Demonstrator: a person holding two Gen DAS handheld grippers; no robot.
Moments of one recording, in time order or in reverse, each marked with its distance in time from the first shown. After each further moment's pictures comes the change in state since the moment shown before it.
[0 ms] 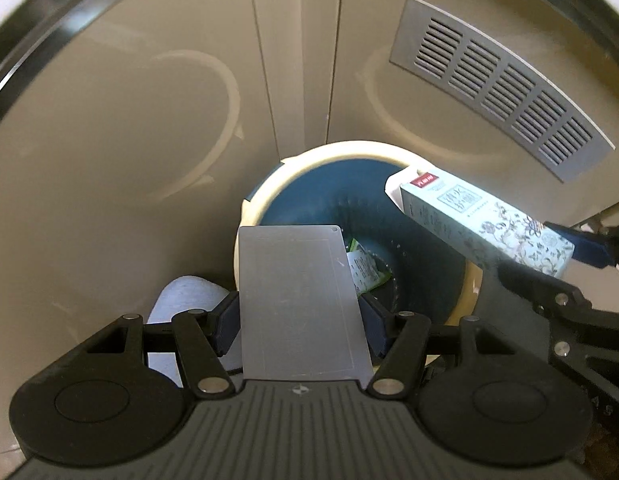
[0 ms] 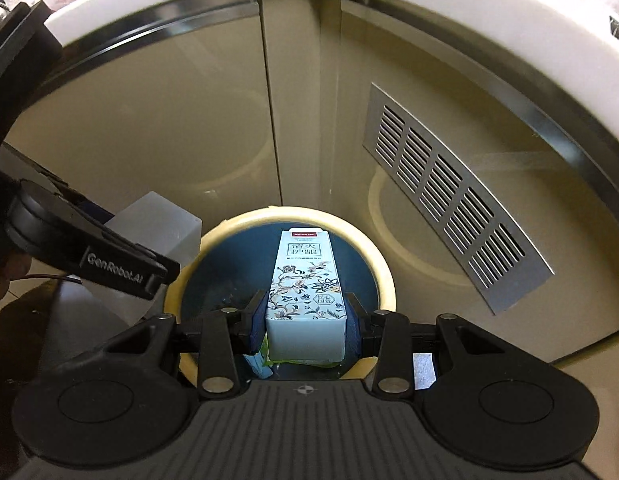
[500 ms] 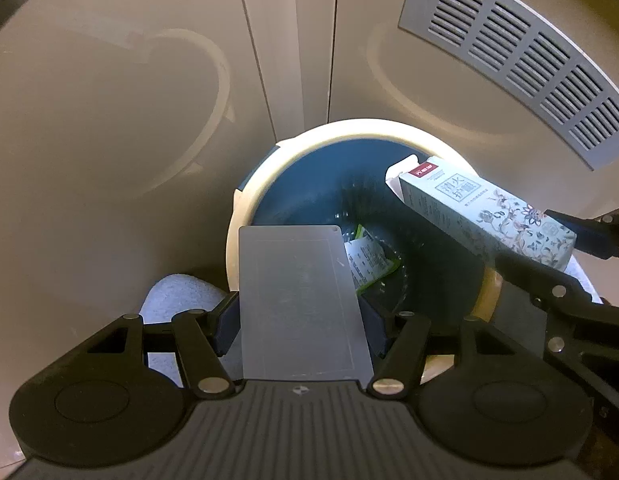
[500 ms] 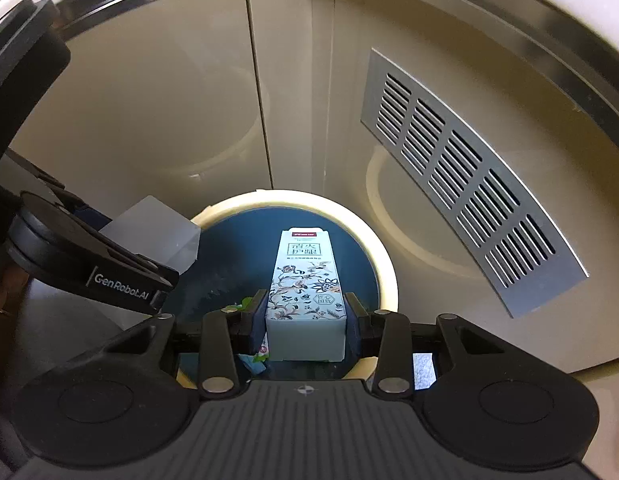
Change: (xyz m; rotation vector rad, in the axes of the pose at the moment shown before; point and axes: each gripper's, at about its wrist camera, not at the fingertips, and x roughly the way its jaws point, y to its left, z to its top) left arm 0.039 -0.007 0.014 0.020 0.070 0.018; right arm 0.040 -0.005 0.010 0.005 0.058 -0.013
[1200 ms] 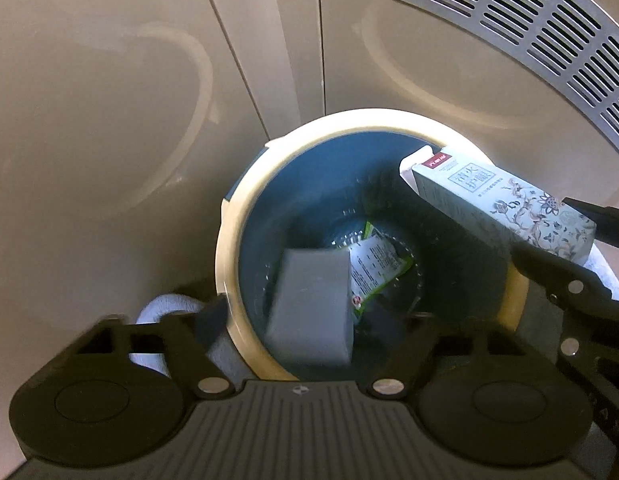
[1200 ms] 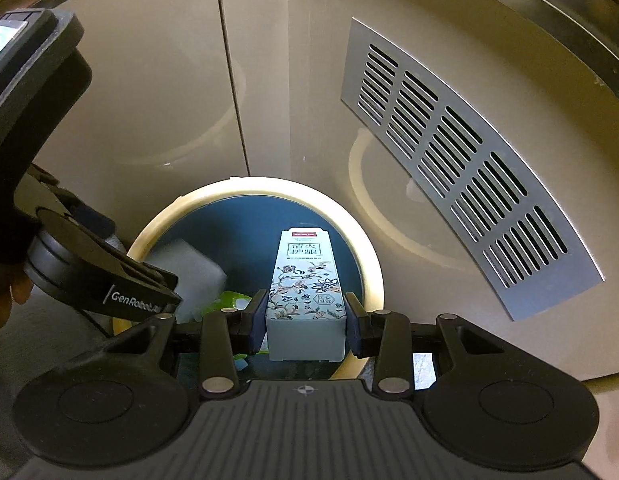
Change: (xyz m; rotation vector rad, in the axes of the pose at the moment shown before) left arm 0.023 -0.018 0.013 0.060 0.019 0.050; right arm 0.036 -0.008 0.003 0.017 0.041 -0.048
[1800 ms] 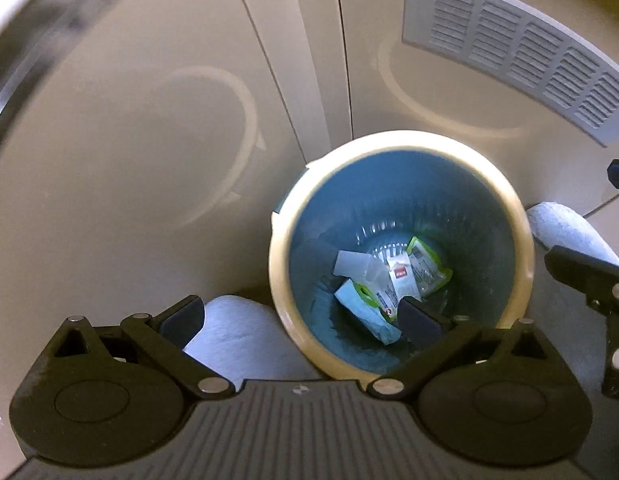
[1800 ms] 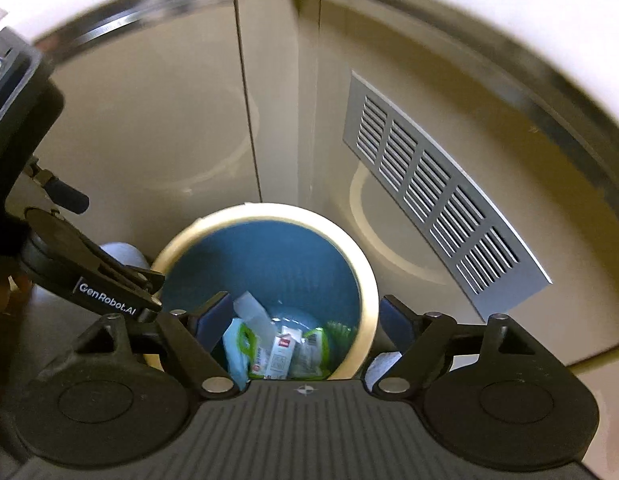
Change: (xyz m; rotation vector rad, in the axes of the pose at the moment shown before) left arm -0.058 0.015 -0.034 0.027 -0.119 0.085; right arm -0.061 -0.004 -0.011 -0.004 -0.097 0.032
